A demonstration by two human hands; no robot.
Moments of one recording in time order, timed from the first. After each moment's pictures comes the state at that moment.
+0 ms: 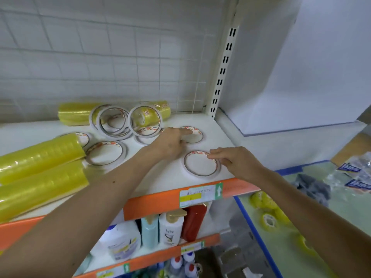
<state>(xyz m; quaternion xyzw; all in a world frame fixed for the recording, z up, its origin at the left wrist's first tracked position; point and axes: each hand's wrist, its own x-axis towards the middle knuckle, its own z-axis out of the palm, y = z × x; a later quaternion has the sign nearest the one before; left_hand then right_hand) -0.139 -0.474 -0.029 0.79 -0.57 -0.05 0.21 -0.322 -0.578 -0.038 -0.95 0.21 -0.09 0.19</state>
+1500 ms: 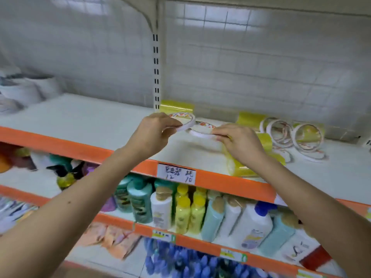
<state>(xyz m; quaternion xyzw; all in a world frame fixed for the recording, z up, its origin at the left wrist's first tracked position) 0.001 -0.032 0.009 0.84 -0.40 0.23 0.29 -0.090 -0.239 0.011 -0.96 -0.01 -0.24 0.14</state>
